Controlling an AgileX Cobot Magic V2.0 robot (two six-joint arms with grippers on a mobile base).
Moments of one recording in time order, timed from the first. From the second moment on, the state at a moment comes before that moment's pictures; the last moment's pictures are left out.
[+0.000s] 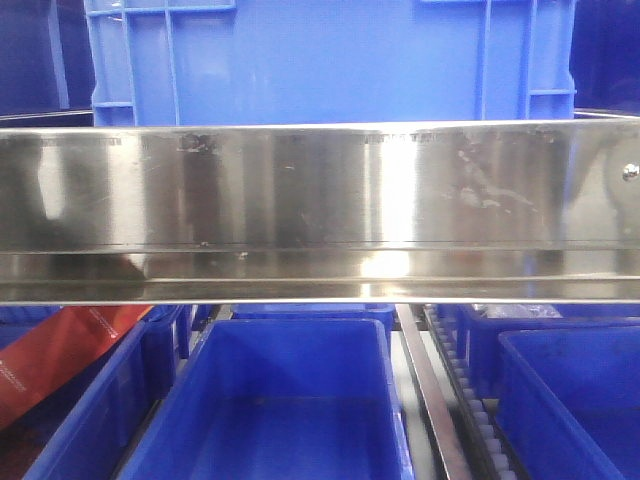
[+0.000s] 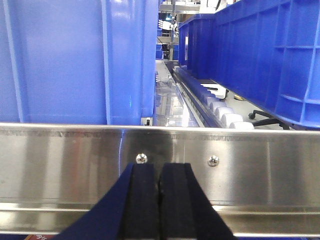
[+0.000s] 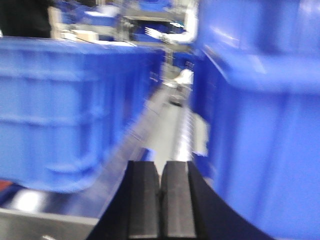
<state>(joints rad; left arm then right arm) -0.12 0.00 0.00 -0.03 0.11 0.03 0.07 0.18 -0.28 0.14 0.22 -0.11</state>
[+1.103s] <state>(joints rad) -0.12 0.00 0.00 -0.03 0.11 0.03 -0.05 0.01 0.00 0.04 0.08 0.01</state>
